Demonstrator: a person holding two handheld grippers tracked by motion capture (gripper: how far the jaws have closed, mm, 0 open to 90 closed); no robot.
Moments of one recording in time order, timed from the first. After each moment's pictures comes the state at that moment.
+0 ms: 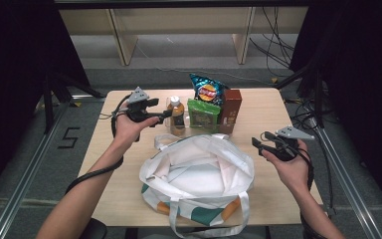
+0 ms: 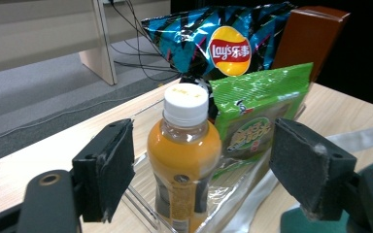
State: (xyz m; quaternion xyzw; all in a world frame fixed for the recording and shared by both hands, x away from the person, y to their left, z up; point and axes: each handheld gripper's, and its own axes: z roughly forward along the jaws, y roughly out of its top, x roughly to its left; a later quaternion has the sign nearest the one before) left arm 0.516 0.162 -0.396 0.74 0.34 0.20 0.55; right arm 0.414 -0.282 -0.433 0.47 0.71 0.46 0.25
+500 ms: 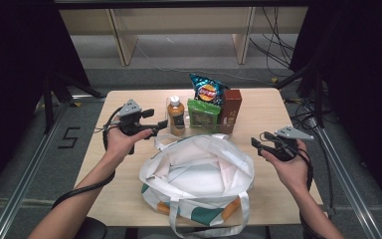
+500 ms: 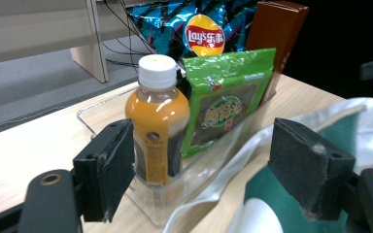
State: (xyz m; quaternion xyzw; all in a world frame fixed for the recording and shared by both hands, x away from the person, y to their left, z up) left arm 0.473 0.176 -0.403 0.74 0.33 0.19 0.55; right arm 0.414 -0.280 -0.433 0.47 0.71 0.47 0.24
